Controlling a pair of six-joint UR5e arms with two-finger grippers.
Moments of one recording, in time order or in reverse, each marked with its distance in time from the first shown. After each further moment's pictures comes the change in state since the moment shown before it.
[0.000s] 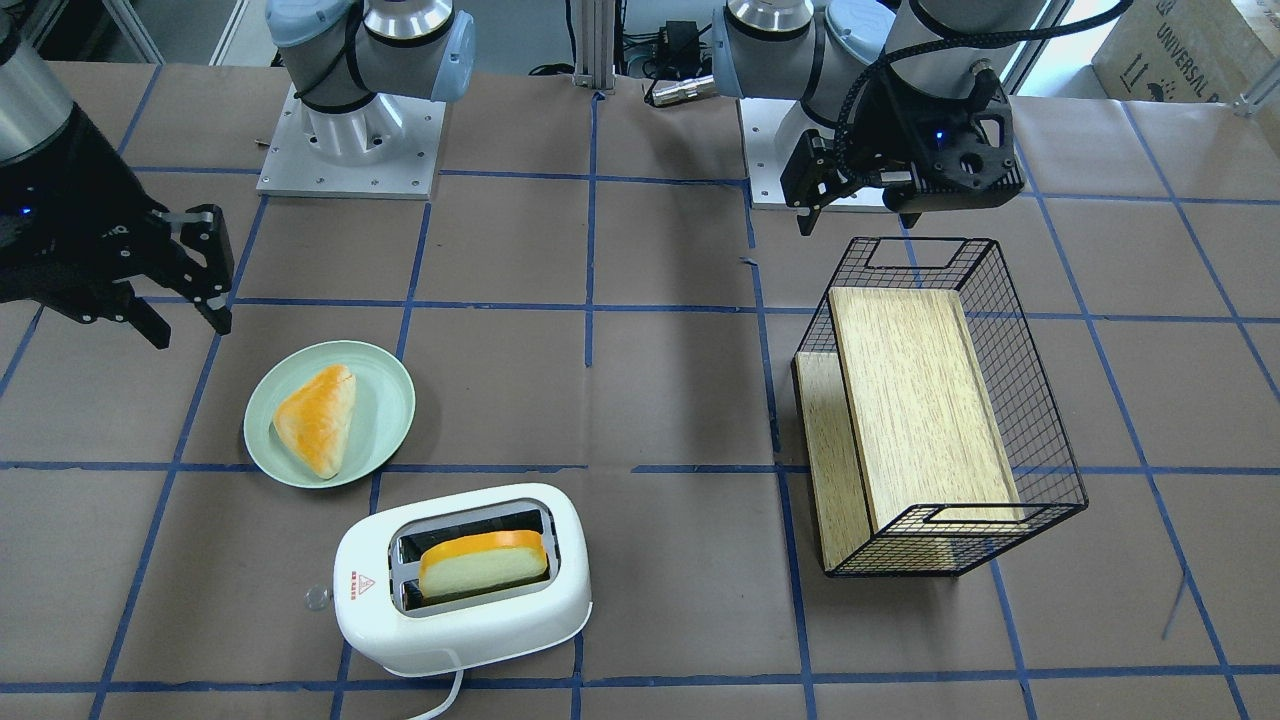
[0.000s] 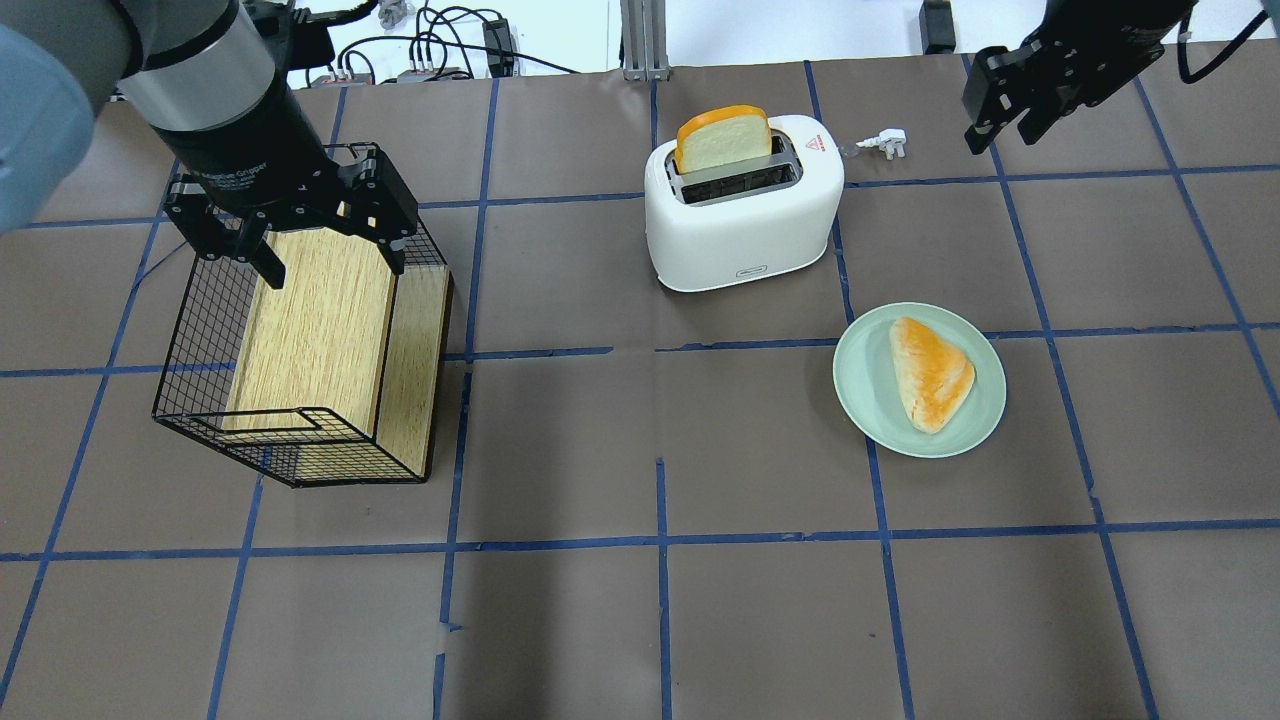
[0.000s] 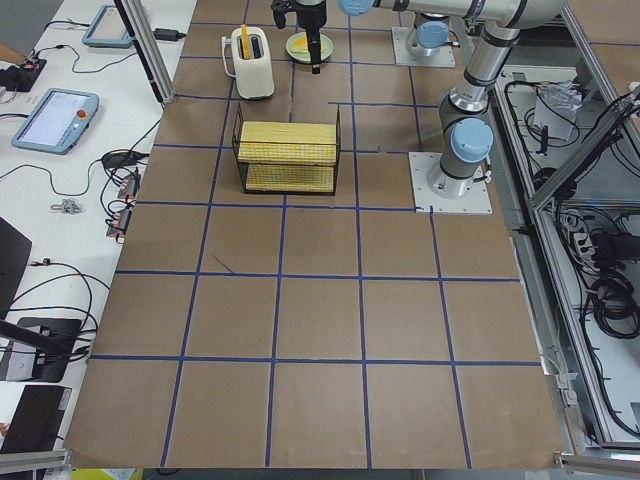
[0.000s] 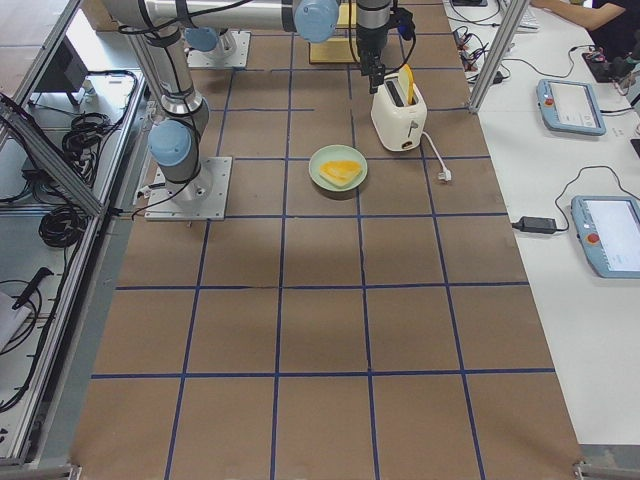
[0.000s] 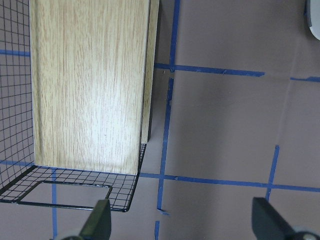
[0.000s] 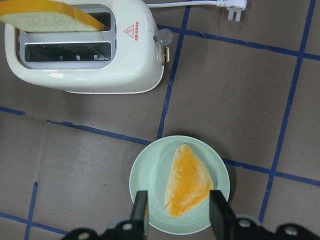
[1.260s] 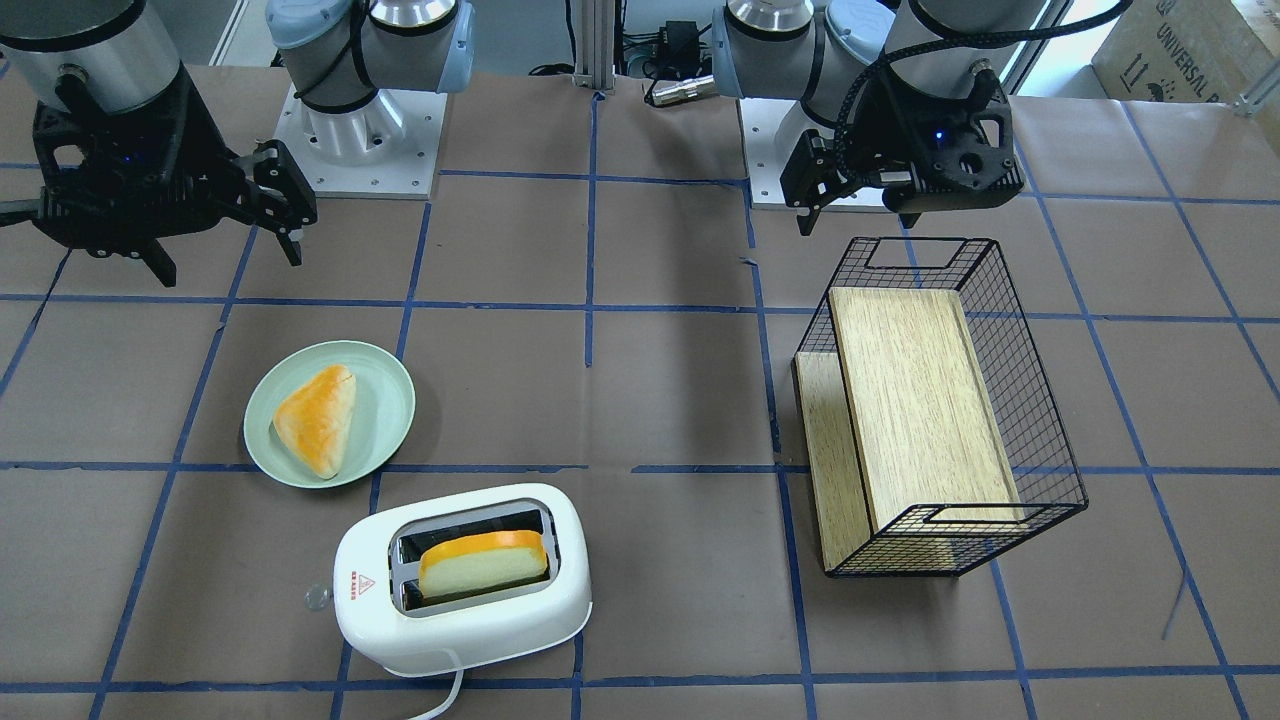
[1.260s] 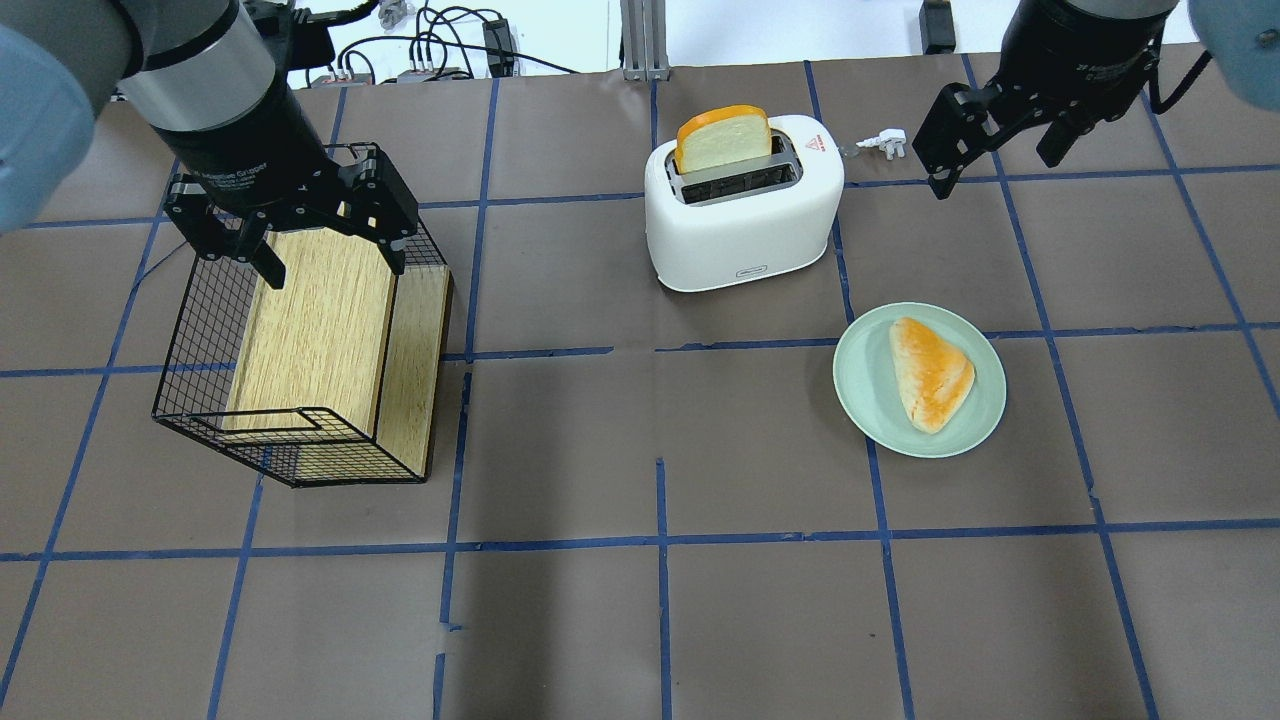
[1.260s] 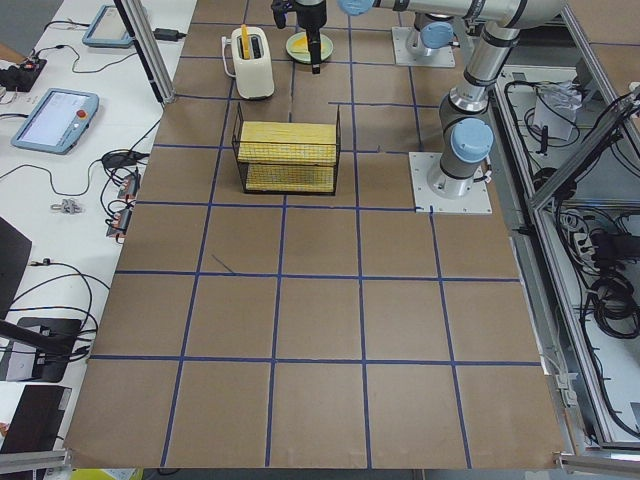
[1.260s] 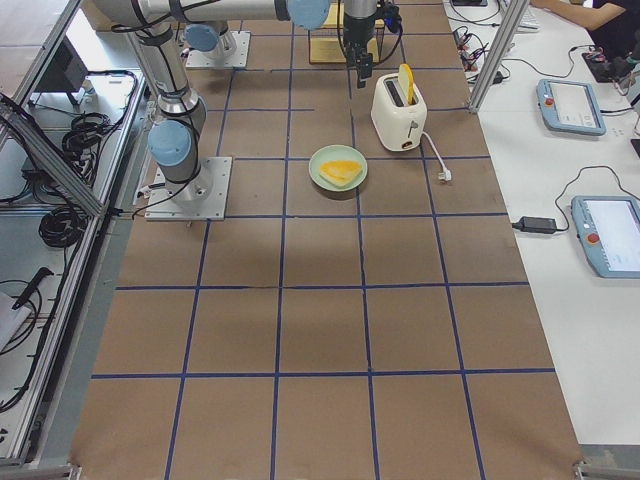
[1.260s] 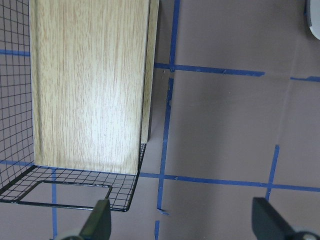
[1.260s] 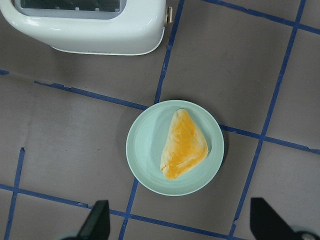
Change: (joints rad) left arm 0.000 0.000 0.000 0.000 0.000 0.000; right arm 0.130 -0.068 0.036 0.071 -0.192 0.088
